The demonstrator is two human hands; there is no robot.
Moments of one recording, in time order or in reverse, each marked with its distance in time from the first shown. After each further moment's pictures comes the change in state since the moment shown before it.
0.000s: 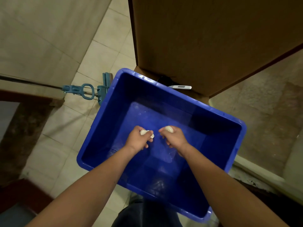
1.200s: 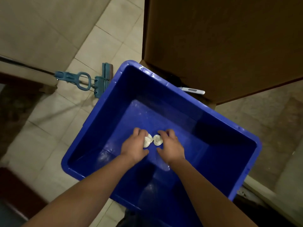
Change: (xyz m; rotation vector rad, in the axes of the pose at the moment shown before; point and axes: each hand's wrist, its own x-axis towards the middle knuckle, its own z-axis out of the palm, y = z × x) left_hand 0.037 -0.043 0.007 0.742 -0.012 0.241; right_hand 0.037 0.037 0.014 -1.064 -0.012 -0.279
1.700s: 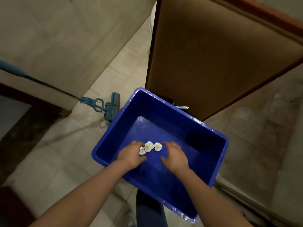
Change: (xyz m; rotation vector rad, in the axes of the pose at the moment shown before) left_hand -0.103 0.010 -0.062 0.023 0.036 0.039; right_hand -0.106 -0.029 -0.048 -0.001 0.163 -0.049
